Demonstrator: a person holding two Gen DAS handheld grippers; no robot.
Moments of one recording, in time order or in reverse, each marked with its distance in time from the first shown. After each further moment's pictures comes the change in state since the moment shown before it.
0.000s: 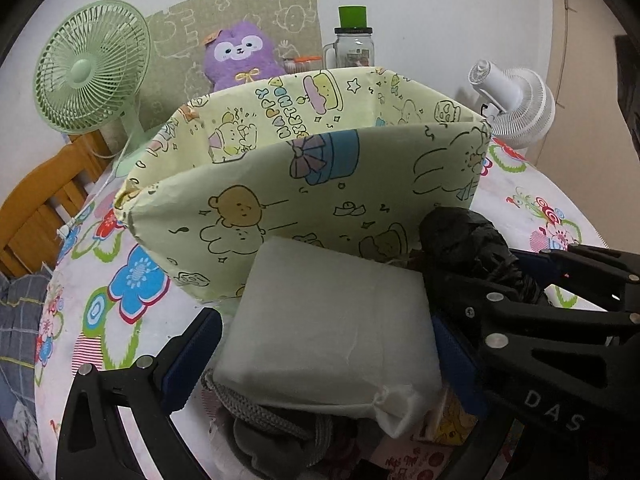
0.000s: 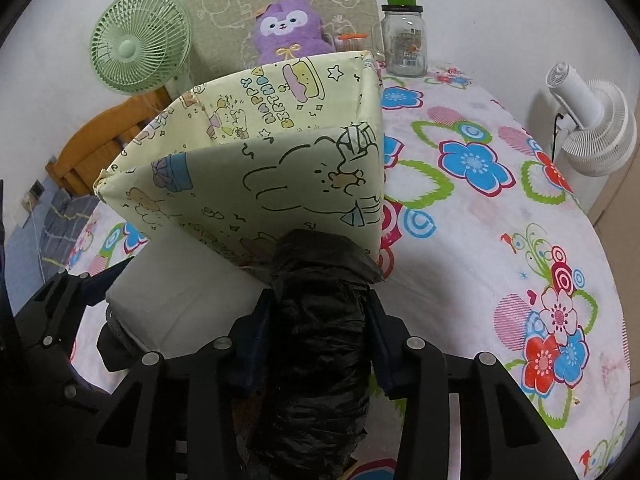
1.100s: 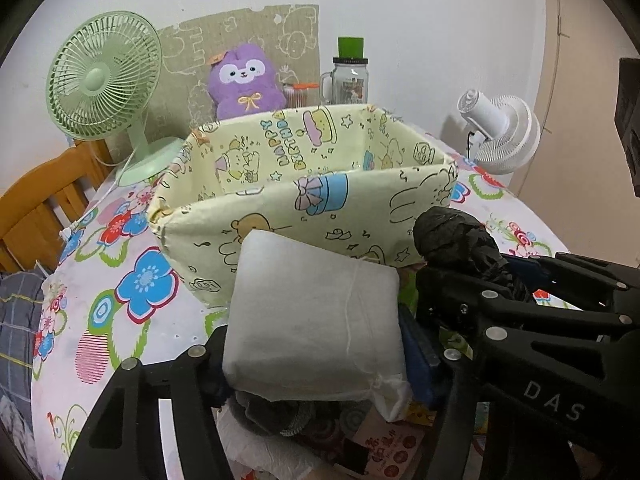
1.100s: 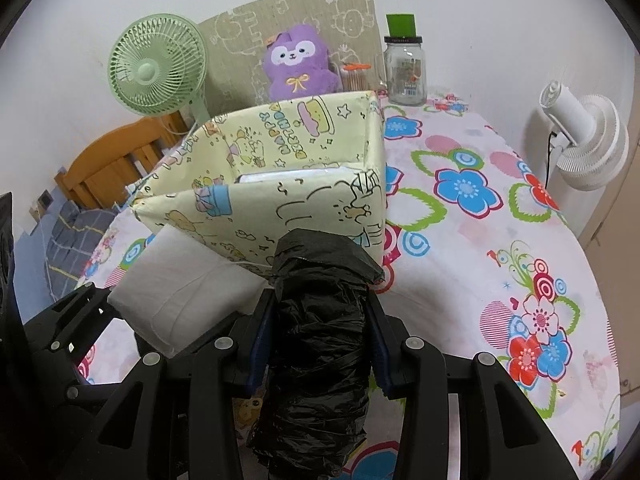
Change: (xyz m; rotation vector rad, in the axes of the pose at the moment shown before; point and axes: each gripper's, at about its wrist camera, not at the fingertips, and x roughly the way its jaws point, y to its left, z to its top) left arm -0.033 0.005 -0.004 -0.033 -0.085 -0.045; right arm -0.034 0.010 0.000 -0.009 -0.088 0.009
